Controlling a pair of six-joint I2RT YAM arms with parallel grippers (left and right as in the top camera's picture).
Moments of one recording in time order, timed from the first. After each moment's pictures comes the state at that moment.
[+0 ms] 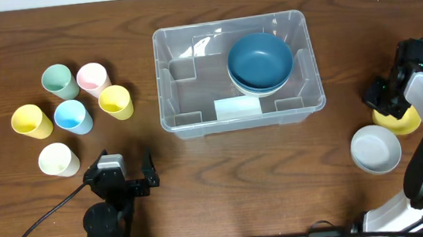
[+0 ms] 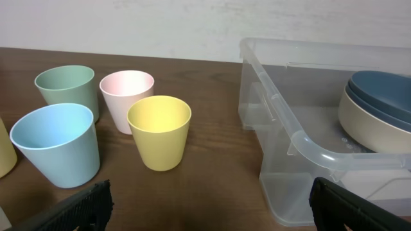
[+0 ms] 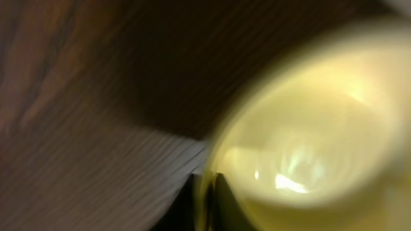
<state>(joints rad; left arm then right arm) -0.08 0.01 0.08 -0.28 -0.01 -0.11 -0.35 1.80 1.11 -0.66 0.02 0.39</state>
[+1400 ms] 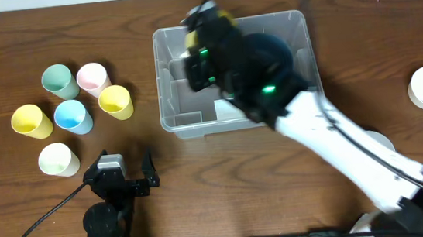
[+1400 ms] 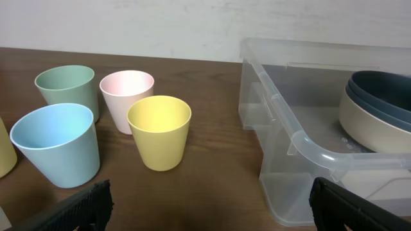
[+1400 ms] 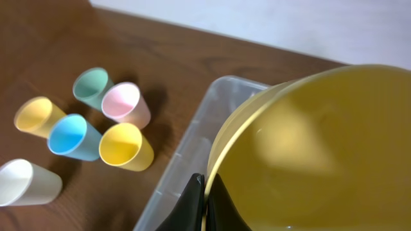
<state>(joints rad) -0.08 0.01 0.08 -0.28 -0.01 -0.11 0.76 1.70 1.62 -0.51 0.14 0.34</state>
